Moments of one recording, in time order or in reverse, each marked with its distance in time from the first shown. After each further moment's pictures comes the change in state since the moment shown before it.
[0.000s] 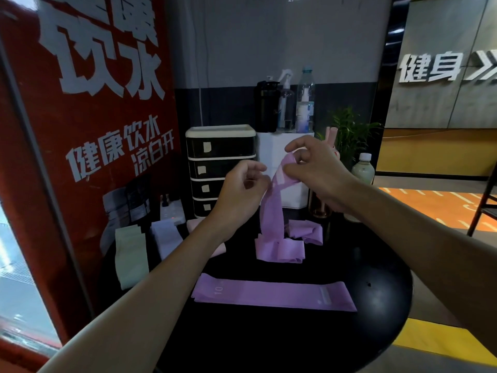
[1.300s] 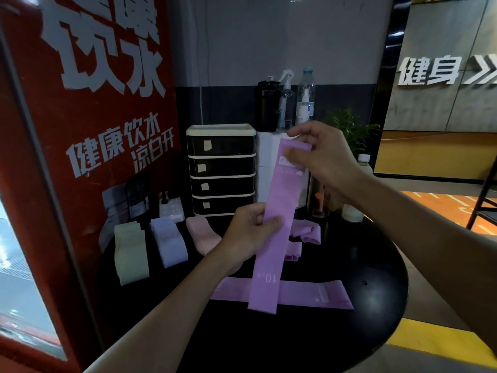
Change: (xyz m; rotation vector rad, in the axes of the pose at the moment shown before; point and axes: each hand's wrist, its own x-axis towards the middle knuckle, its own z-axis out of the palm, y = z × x) left_hand -0.038 -0.045 0.016 -0.203 -0.225 -0.136; right_hand -0.001 -0.014 -0.008 0.010 0.098 -0.171
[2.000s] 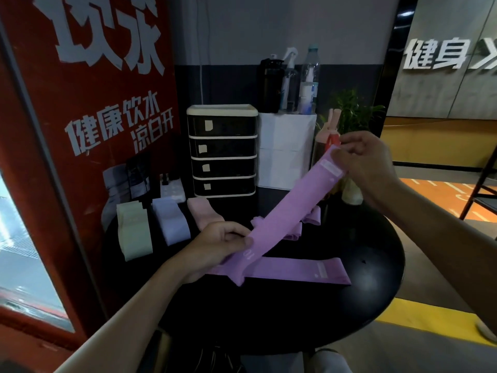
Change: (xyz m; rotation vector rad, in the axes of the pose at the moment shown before) left_hand -0.047 -0.044 -0.057 0.060 -0.137 -0.305; right_hand -0.031 0.049 -0.035 -0.036 0.255 0.249
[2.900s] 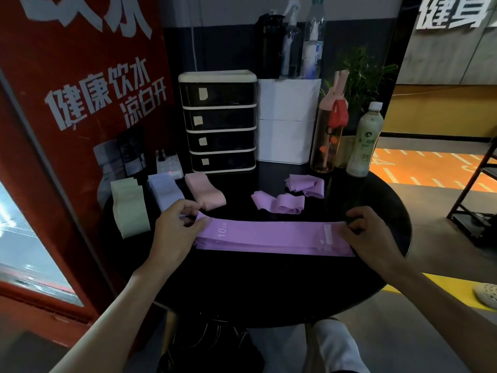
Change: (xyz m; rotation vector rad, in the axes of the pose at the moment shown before) left_hand -0.014 -0.052 -0.035 0.272 0.602 0.198; right_hand -0.107 0.140 -0.019 -0.386 -0.185 0.198
